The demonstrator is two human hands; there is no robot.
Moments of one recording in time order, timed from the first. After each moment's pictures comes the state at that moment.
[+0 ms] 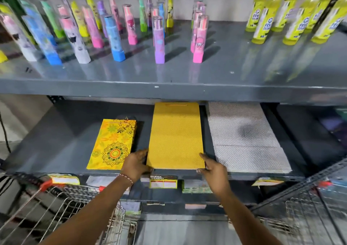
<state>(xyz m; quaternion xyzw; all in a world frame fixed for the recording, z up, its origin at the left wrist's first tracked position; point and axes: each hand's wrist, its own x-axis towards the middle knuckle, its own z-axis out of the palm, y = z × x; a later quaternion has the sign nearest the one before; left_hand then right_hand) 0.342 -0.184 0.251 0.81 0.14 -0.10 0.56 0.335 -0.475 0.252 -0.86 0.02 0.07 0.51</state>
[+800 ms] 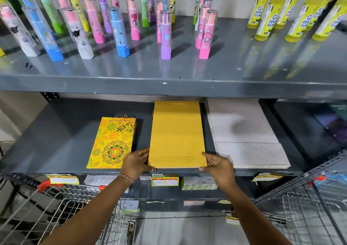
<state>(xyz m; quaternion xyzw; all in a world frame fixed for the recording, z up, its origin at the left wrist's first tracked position) 0.333 -0.188 0.265 0.73 0.17 -0.12 0.65 0.339 -0.481 0.248 -0.77 0.08 0.08 0.63</state>
